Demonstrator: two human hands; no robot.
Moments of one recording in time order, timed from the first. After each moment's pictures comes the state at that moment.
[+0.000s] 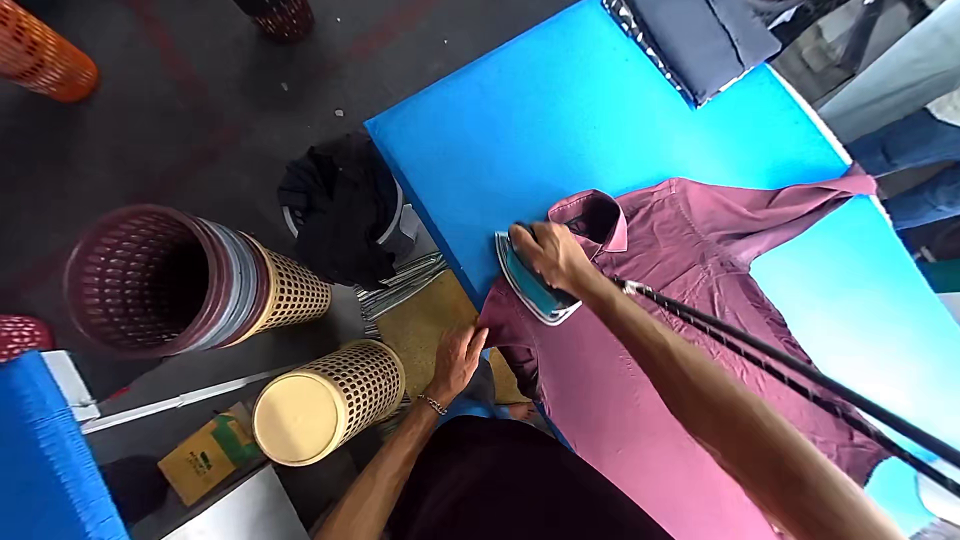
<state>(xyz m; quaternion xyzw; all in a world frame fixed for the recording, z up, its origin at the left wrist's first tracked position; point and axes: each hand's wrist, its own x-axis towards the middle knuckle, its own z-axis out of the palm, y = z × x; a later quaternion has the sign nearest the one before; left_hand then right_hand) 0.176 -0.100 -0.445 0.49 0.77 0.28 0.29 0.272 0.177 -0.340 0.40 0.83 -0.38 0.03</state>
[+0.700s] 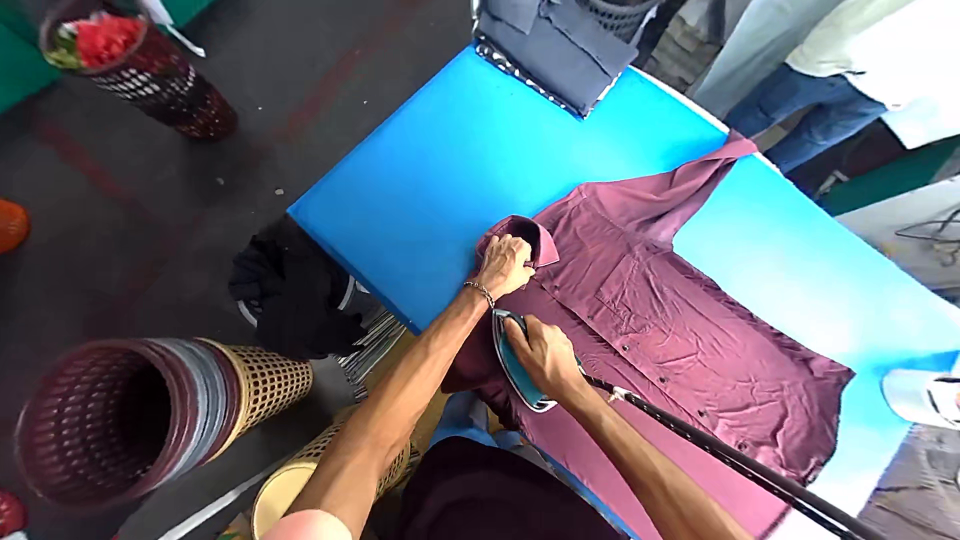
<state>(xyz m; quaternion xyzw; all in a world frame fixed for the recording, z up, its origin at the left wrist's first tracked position) 0.229 0.214 -0.393 0.76 0.59 0.06 0.26 0.372 0.073 -0.331 0.60 0.72 -0.34 -0.06</state>
